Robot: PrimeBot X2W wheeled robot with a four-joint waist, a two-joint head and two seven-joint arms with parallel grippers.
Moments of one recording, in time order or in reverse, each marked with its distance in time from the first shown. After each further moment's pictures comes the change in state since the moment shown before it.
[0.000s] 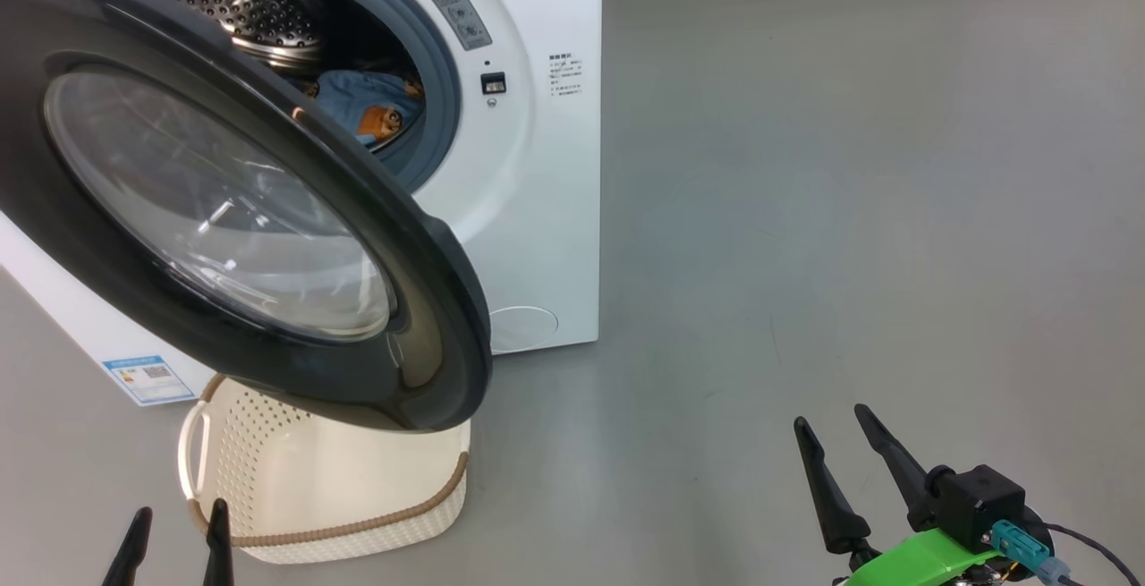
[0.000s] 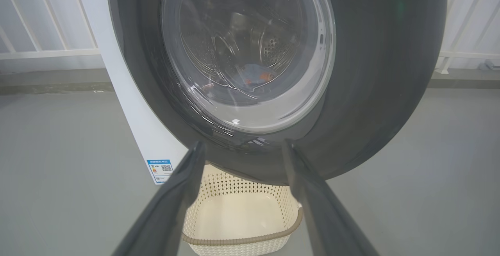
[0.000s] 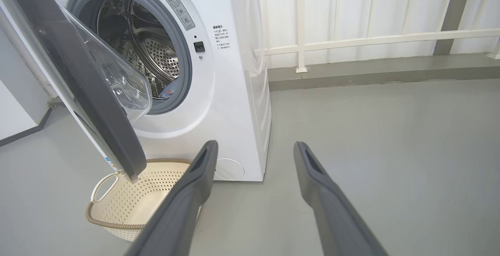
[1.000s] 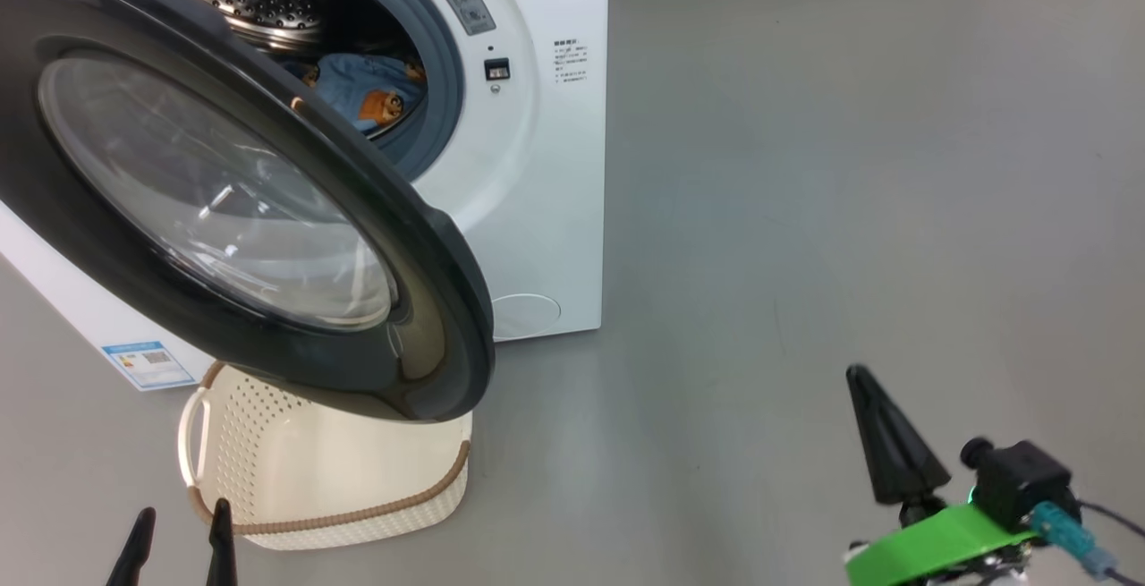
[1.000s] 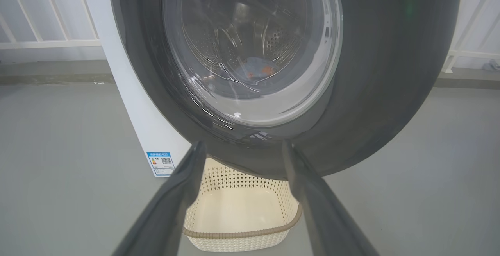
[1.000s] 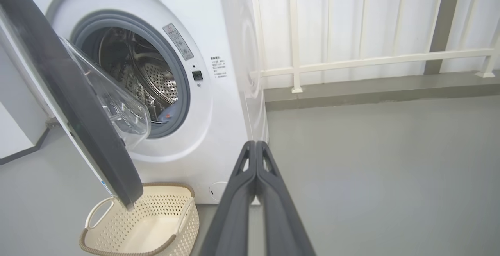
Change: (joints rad) left arm -0.004 -0.017 0.010 0.005 0.001 -0.008 0.000; right arm -0.003 0.010 -0.039 -0.100 0.007 0.000 0.000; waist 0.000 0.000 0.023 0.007
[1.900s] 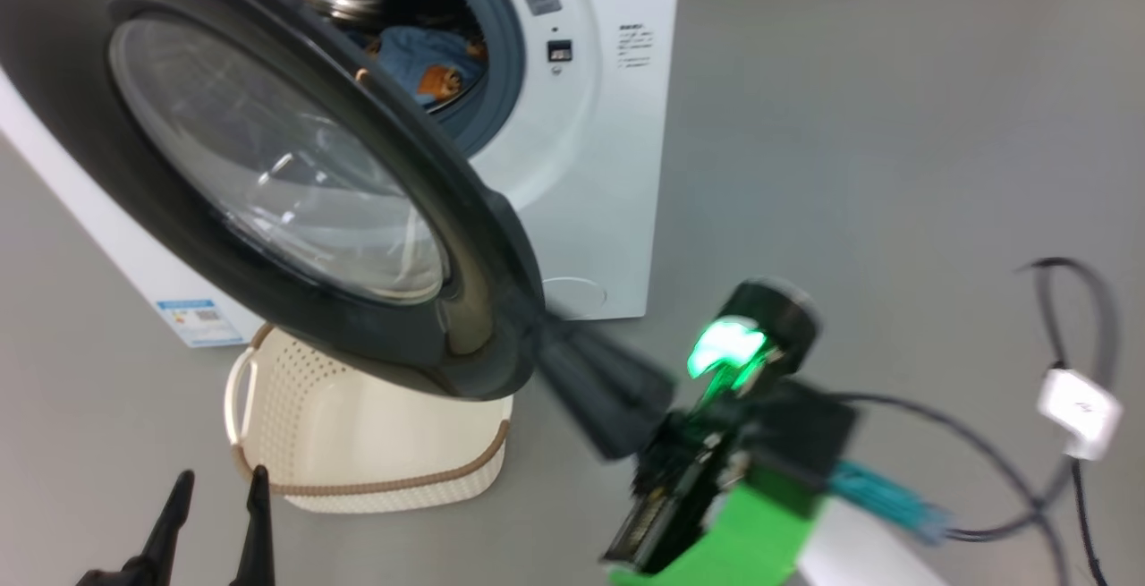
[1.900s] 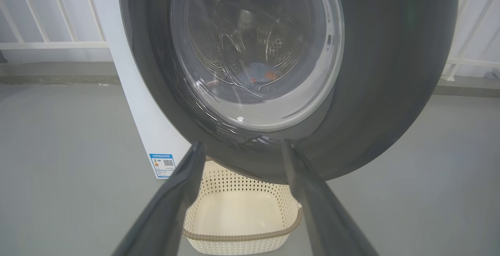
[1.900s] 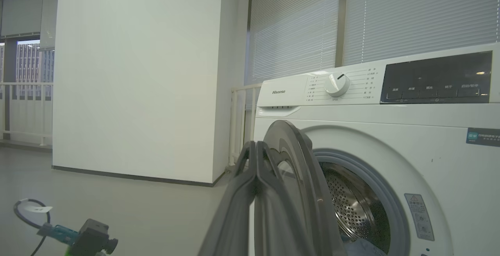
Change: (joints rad) left arm -0.046 -0.008 -0.058 -0.006 0.000 0.000 0.000; right arm -0.355 -0.016 0.568 -0.336 0.095 0.000 0.067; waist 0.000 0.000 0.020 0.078
